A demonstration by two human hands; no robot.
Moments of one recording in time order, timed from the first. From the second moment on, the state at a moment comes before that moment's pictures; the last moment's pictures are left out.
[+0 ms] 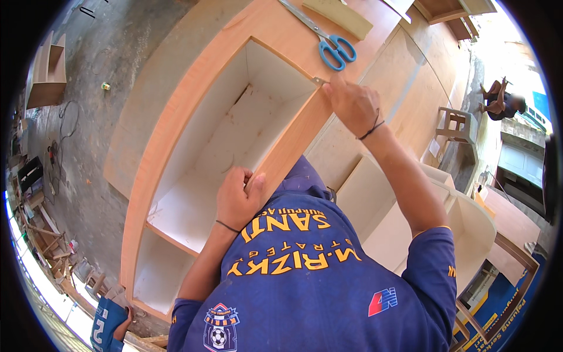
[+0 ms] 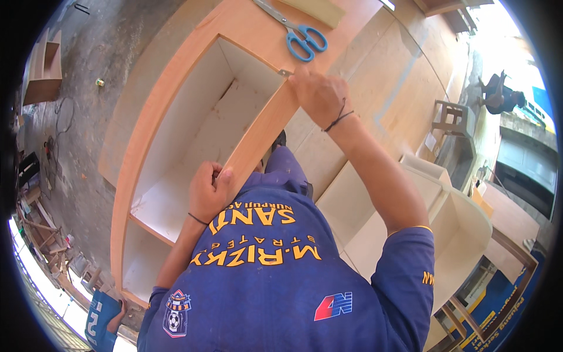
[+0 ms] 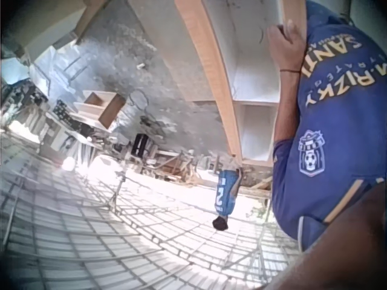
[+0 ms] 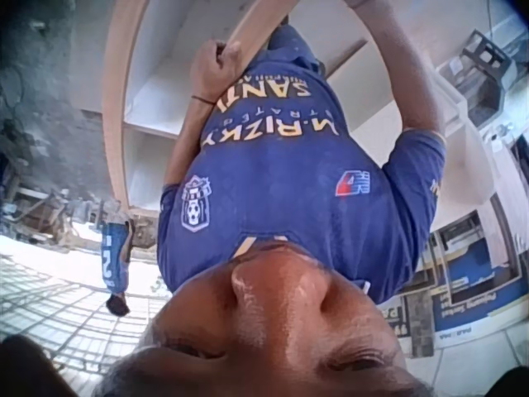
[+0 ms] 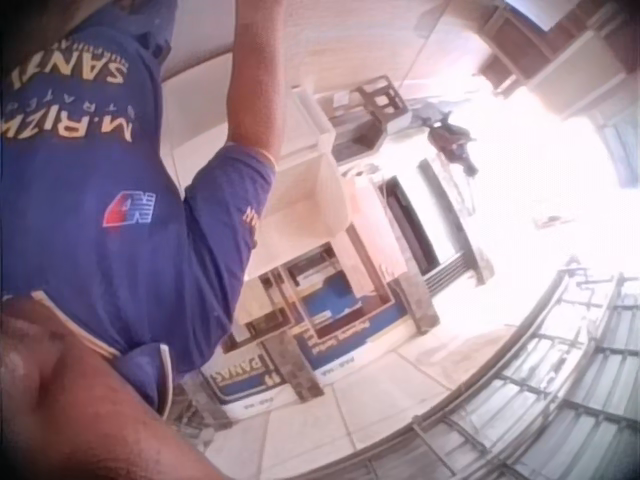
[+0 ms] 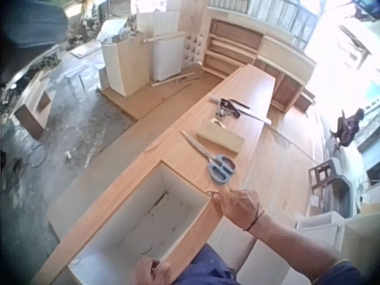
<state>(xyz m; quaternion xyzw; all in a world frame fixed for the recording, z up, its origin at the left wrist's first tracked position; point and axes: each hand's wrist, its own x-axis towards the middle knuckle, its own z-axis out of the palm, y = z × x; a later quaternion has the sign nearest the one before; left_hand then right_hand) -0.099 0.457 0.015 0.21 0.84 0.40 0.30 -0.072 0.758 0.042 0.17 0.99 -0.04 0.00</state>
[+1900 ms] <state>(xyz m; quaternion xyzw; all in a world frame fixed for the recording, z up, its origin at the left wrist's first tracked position) -0.107 0.432 -0.002 -0.14 0.61 0.71 0.32 -0.064 0.716 0.051 0.14 0.99 -0.01 0.07</state>
